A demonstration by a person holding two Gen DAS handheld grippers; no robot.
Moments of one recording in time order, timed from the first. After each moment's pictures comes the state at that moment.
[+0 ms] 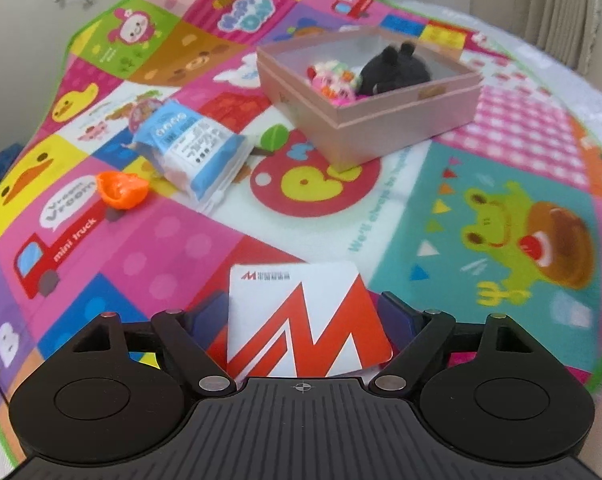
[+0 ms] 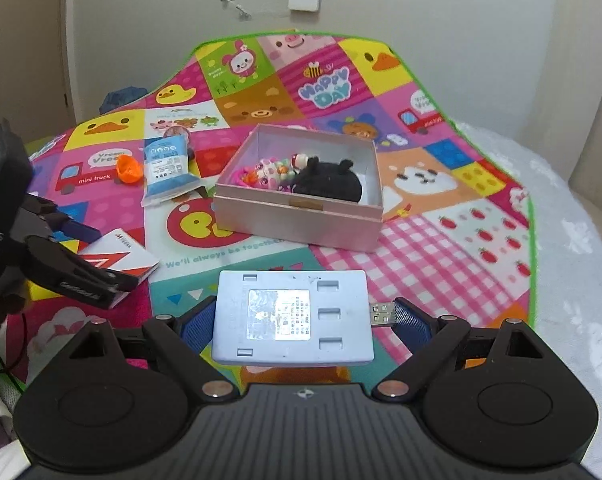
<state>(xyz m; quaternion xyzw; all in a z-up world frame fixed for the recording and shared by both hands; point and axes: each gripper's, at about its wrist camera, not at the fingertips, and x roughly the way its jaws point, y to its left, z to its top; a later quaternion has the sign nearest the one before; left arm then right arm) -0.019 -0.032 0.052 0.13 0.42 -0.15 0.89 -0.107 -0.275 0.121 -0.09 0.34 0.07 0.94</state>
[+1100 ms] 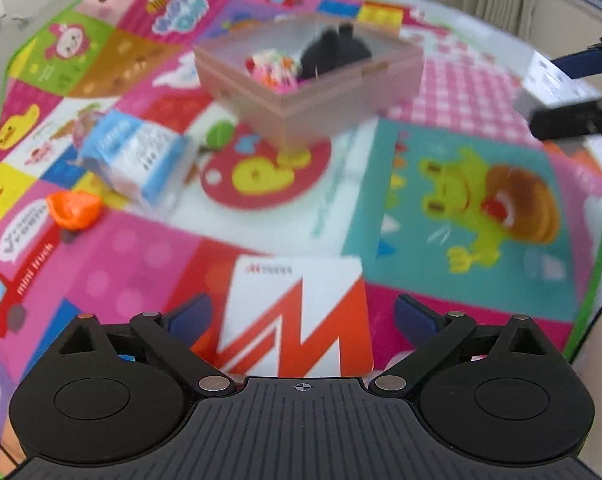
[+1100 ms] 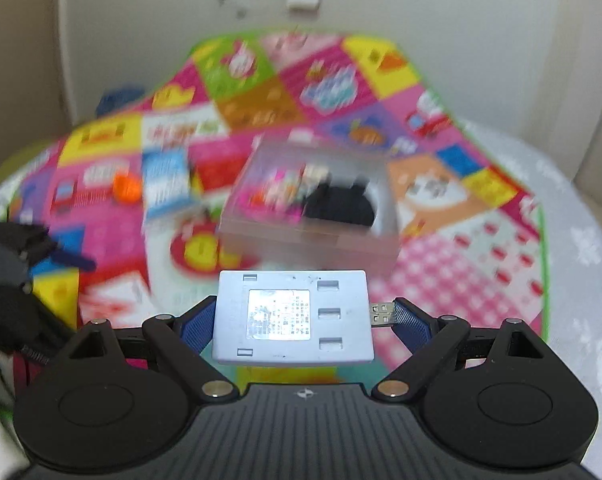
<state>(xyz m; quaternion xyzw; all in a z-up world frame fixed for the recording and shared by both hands) -0.008 -0.037 0.035 0.17 0.44 -0.23 0.85 -0.065 -0.254 0.119 -0.08 0.38 0.07 0.92</state>
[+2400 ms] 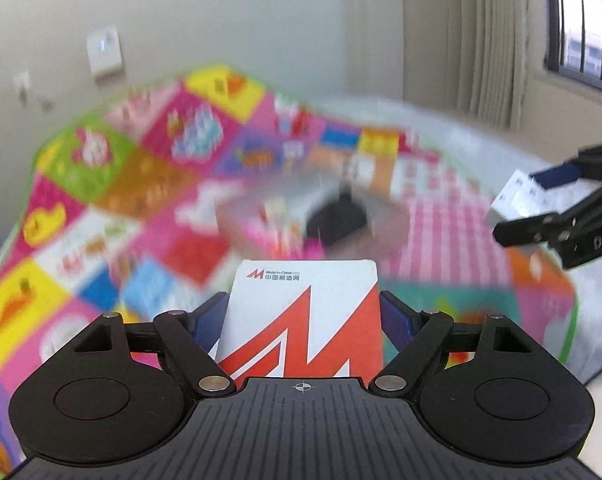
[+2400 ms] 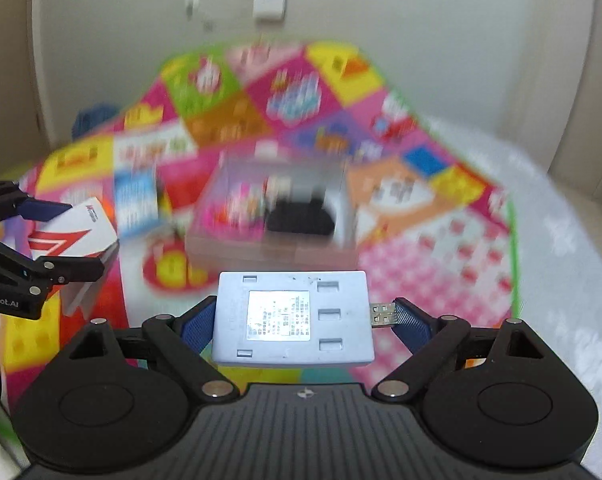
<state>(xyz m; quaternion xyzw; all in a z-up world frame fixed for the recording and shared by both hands) -0.005 -0.047 0.162 0.12 0.27 -0.25 0.92 -0.066 -0.285 0.171 -0.04 0.32 0.03 0.95</state>
